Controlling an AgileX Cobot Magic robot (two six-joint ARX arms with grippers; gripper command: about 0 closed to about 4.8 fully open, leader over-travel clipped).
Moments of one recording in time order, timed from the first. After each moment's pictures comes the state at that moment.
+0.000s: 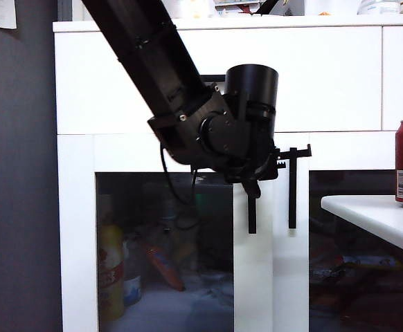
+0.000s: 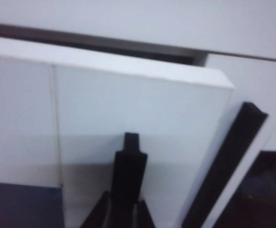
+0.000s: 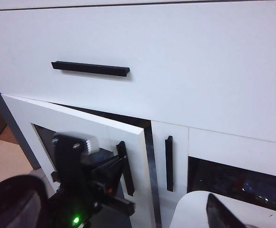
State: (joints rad) left arm -0.86 2.34 1.46 0.77 -0.63 -0.18; right arm 0.14 0.71 0.73 -0.13 -0.26 0.08
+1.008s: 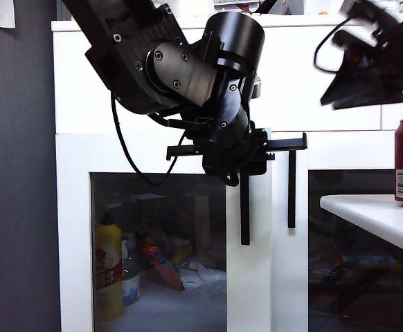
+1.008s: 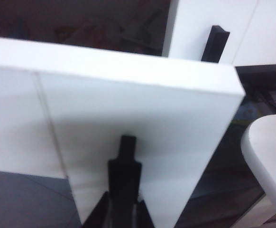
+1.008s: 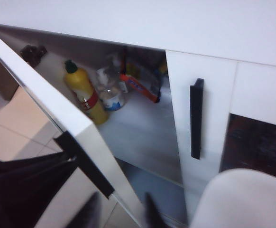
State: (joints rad) left arm -0.90 2.04 1.16 0.58 -0.58 -0.20; right arm 0.15 1.29 0.78 0.13 -0.40 0.05
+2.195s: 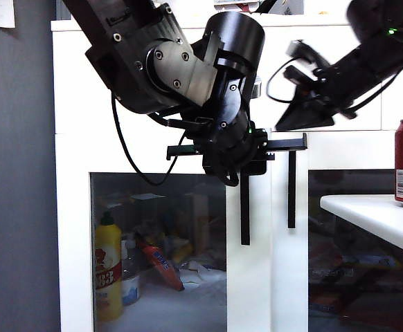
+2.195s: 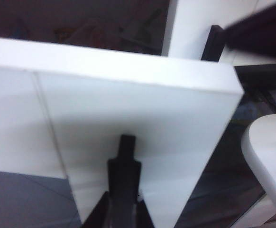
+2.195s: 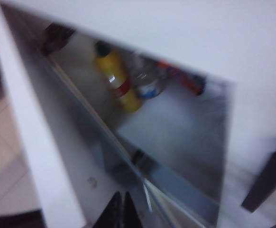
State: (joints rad) left arm -0.90 2.04 1.16 0.57 -0.57 -0.20; right arm 0.19 1.70 1.17 0.00 -0.56 -0.03
